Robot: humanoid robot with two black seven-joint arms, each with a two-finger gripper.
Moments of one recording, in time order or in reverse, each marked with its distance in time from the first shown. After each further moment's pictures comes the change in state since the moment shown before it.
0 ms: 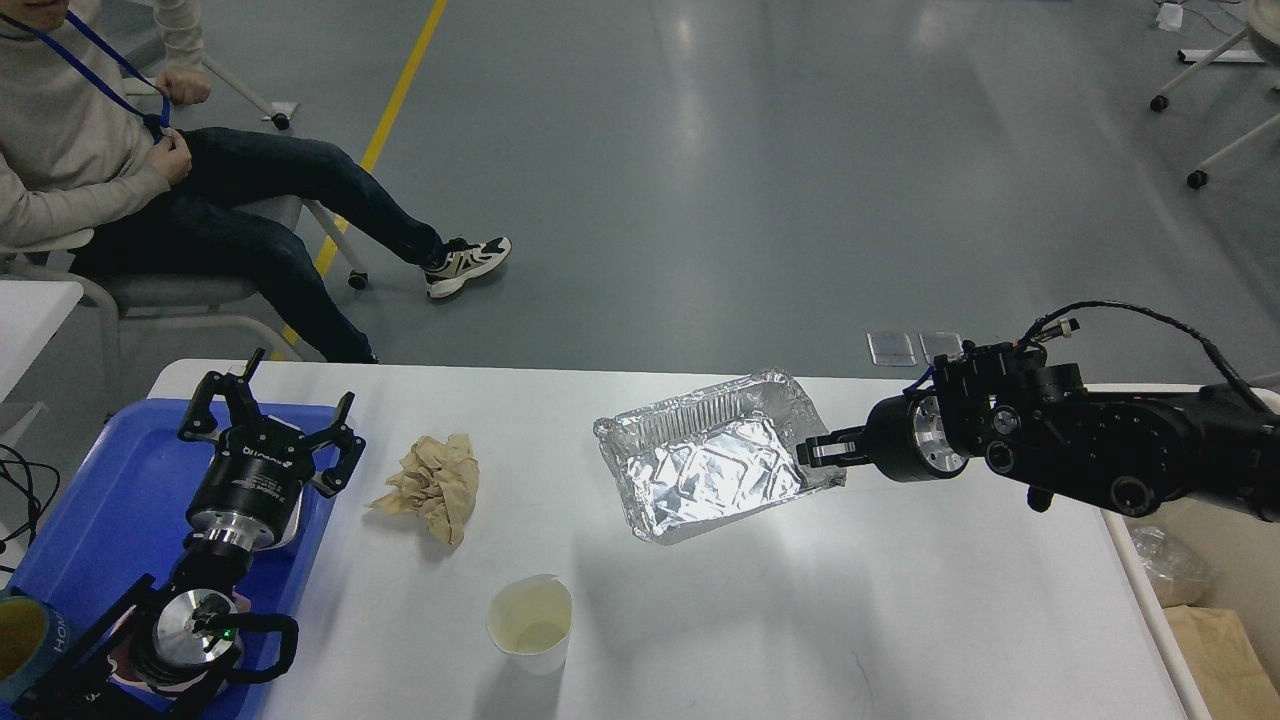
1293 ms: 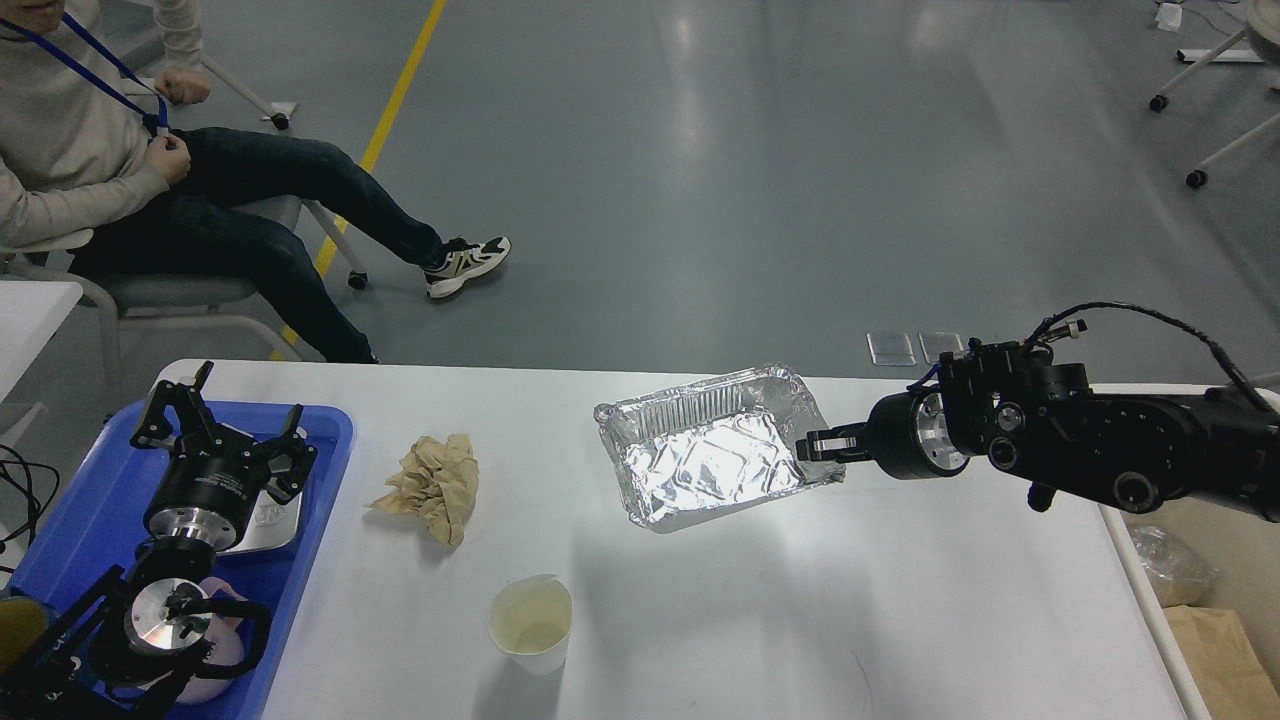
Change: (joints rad) left arm 0.009 0.075 -0.008 -0.050 -0.010 0.200 -0.010; right arm -0.002 -0.009 0.004 0.001 0.044 -0.008 0.002
